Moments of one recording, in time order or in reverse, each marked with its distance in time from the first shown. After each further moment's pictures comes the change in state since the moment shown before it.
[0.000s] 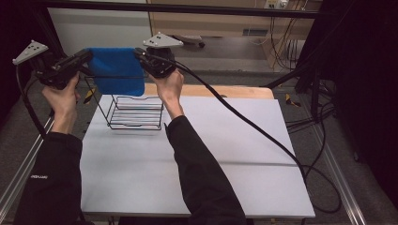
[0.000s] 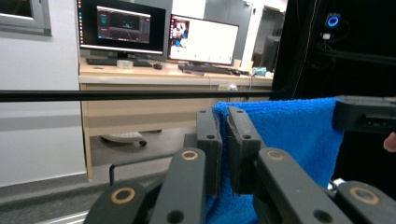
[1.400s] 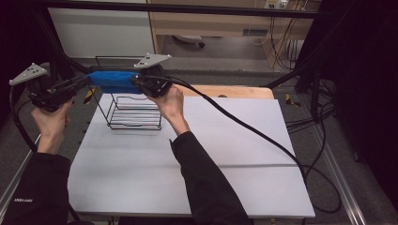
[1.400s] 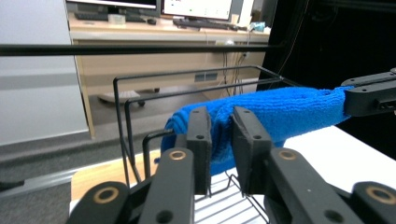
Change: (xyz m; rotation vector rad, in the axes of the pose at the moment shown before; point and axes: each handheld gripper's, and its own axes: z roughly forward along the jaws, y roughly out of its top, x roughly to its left) left arm 0.000 -0.030 -0.040 0.177 -0.017 0.001; right arm 0.031 -0.024 -0.012 0.226 0.141 -0.073
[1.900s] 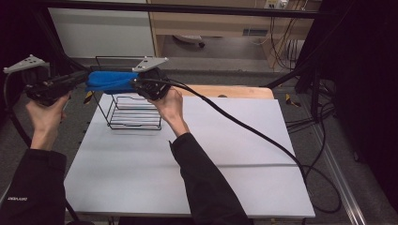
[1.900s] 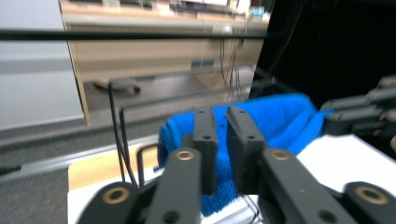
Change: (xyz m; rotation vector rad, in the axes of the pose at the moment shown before) left arm -0.006 0.019 0.005 0.093 -0.018 -0.010; right arm 0.004 -0.005 0.005 0.026 0.000 -0.021
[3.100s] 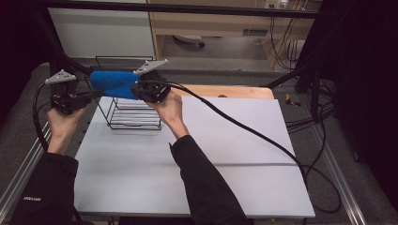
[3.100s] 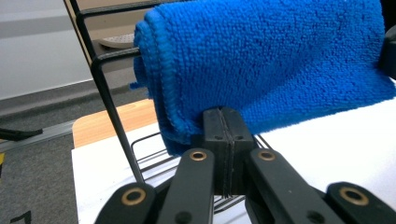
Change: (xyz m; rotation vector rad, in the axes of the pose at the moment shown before) left arm -0.003 -0.037 0.036 0.160 0.044 0.054; right arm -0.003 -0.014 0.009 0.058 0.064 0.100
